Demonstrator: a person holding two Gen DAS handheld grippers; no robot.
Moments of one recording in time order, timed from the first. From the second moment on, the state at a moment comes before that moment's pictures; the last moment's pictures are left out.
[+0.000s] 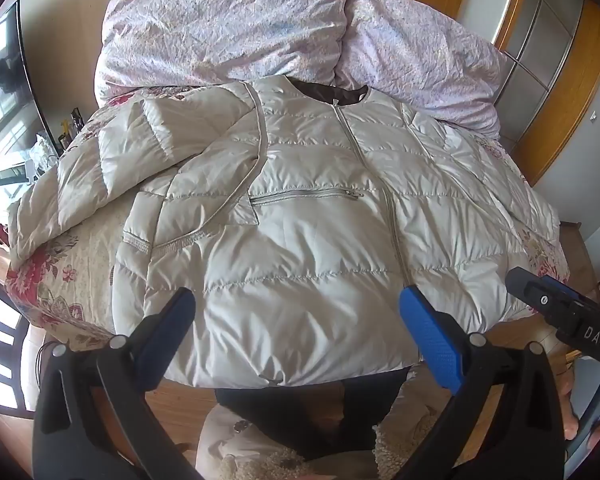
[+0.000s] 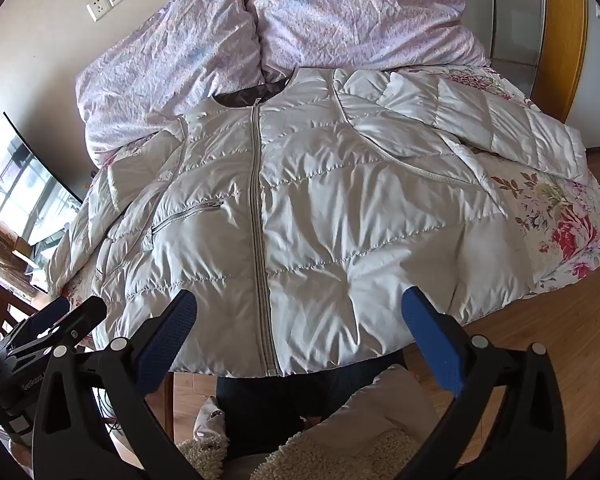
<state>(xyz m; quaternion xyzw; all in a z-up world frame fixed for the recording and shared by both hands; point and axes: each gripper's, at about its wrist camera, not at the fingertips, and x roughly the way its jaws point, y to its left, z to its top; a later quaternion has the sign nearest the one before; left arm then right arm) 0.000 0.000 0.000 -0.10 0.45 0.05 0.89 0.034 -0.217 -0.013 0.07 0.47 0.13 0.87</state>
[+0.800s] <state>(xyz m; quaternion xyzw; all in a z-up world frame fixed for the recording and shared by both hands) 0.000 0.000 0.000 -0.09 0.45 0.05 0.89 0.036 -0.215 -0.013 0.06 0.47 0.13 0.87</state>
